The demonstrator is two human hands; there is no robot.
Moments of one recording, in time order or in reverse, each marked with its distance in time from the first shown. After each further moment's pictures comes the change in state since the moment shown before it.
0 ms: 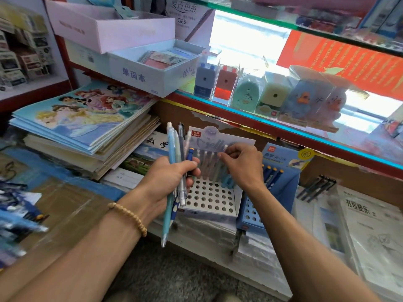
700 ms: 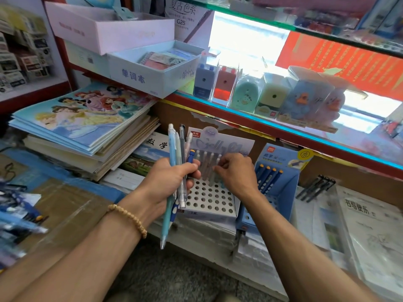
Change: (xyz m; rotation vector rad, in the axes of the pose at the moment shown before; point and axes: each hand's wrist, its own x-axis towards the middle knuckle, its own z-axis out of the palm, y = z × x) left_hand -0.002 -0.001 0.000 0.025 0.003 0.004; right_hand -0.009 0.006 0.013 -0.281 -0.098 -0.082
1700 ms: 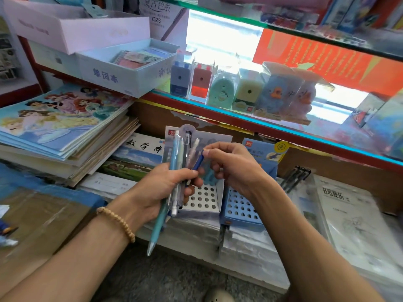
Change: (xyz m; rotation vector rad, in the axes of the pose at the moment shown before) left_hand -0.003 -0.005 0.015 -0.041 -0.302 -0.111; right_hand -0.021 -0.024 -0.066 0.870 -0.366 0.211
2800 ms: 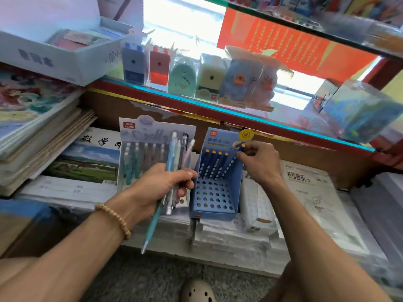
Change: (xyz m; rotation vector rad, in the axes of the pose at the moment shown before) left_hand 0.039 -0.020 0.054 0.146 -0.048 -0.089; right_hand -0.014 0.053 -0.130 -0.682 0.730 -0.059
